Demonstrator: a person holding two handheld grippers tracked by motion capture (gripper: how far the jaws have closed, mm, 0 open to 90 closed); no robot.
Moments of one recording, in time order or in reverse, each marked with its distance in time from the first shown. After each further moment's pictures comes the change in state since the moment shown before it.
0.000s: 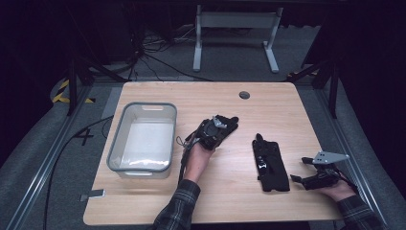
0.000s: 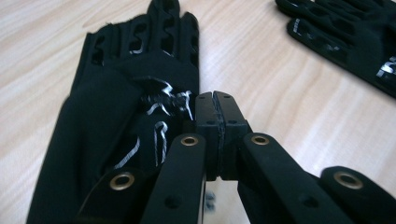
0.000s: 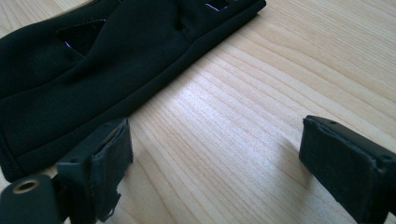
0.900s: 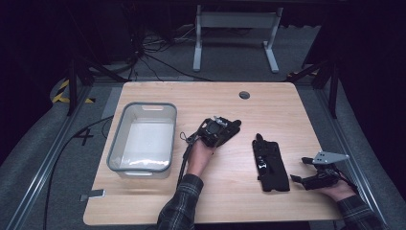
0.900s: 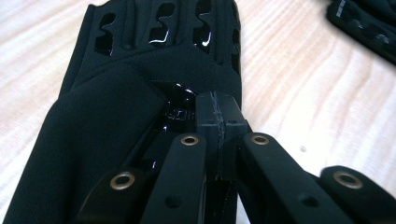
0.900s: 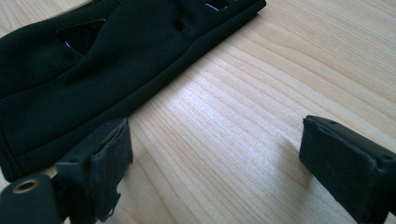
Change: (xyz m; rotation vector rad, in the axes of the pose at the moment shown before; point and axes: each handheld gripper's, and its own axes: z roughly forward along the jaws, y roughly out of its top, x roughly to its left) left arm 0.009 -0.004 0.031 0.074 -0.048 -0.038; right arm 0.000 0.000 0.000 0.001 -0.001 -0.002
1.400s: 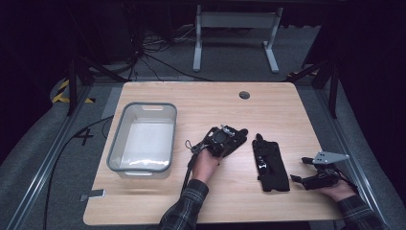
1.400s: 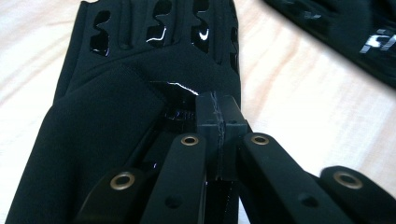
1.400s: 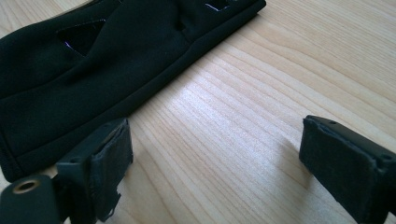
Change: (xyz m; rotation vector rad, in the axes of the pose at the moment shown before) left arm -0.039 -0.008 -0.005 0.034 -0.055 0.023; right arm 0.000 0.000 0.000 -0.001 0.002 0.002
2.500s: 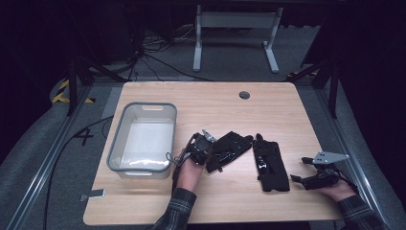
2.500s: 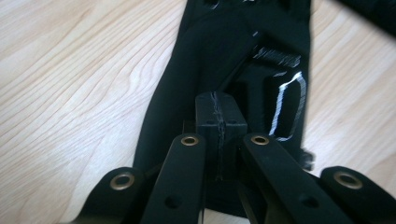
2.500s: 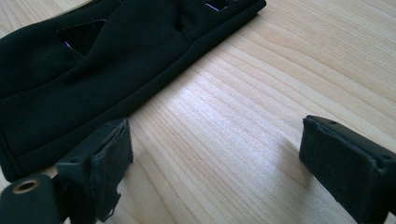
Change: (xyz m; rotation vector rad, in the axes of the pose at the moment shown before) left arm 0.007 -0.041 -0.051 -0.012 0.142 -0.062; right arm 0.000 0.000 0.000 0.000 0.001 0.000
